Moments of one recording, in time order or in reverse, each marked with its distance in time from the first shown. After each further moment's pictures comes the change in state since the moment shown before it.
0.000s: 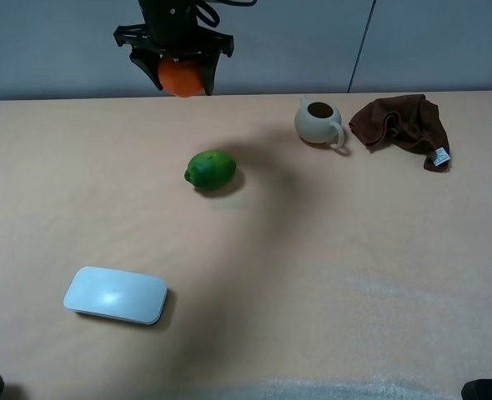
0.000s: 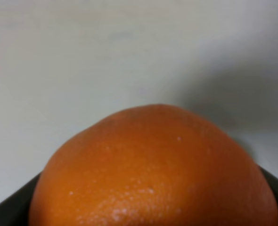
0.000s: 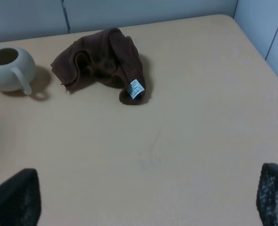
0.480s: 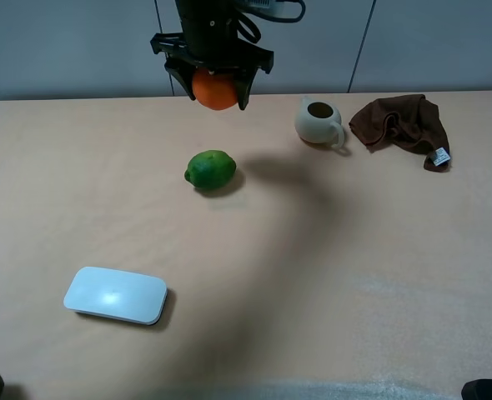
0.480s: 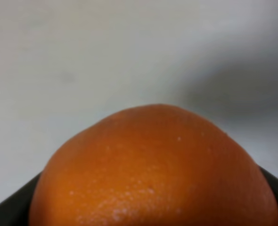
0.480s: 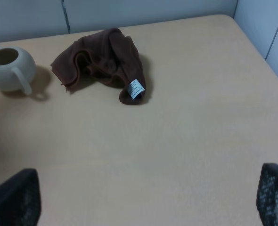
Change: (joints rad) left arm -0.135 0.000 0.000 0.000 0.000 0.012; right arm 0.000 0.000 0.000 0.000 0.000 0.000
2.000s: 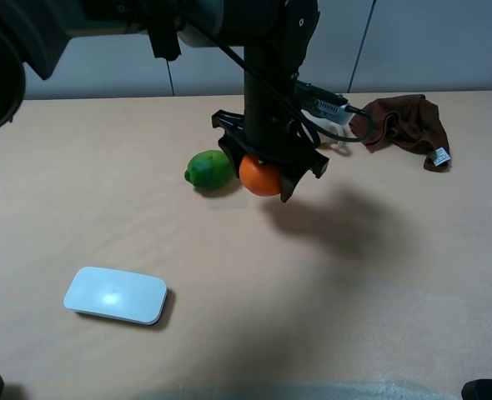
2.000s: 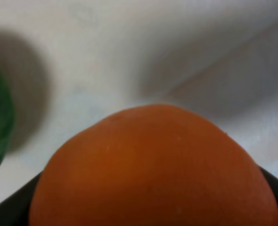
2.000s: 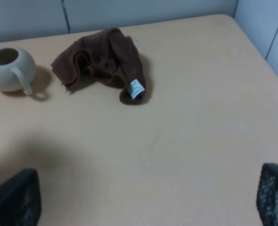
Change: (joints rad) left arm -0.217 0.062 0.165 -0.052 -0.045 0.054; right arm 0.000 0.000 0.000 0.000 0.000 0.002
